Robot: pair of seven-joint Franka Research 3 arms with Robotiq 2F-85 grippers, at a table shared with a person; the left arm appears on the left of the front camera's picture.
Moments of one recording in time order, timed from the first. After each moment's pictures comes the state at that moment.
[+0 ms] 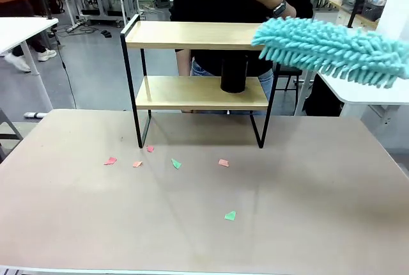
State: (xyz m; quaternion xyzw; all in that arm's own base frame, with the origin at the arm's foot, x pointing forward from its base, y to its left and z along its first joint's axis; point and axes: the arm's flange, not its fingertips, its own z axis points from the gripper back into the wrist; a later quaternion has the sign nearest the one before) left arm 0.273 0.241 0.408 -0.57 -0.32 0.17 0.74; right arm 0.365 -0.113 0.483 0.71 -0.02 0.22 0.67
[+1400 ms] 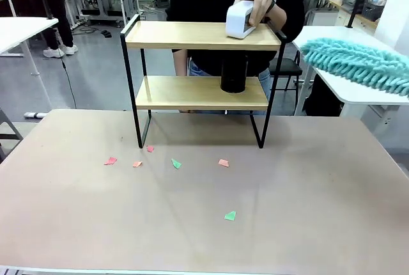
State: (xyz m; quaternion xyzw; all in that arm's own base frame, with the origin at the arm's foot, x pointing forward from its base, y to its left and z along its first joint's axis) left arm 0.273 0.241 0.408 -0.57 -0.32 0.17 0.74; right arm 0.345 -0.173 0.429 0.75 -0.08 0.11 0.64
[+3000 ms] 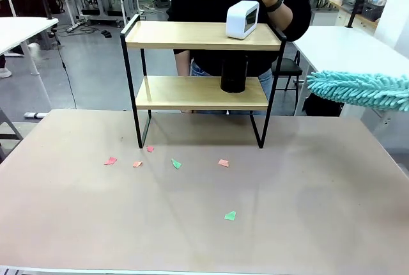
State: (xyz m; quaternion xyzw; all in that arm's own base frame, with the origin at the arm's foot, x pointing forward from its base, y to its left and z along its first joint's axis) left arm 0.273 0.241 0.408 -0.57 -0.32 0.17 0.74; right arm 0.345 -0.163 0.426 0.75 -0.08 0.10 0.65
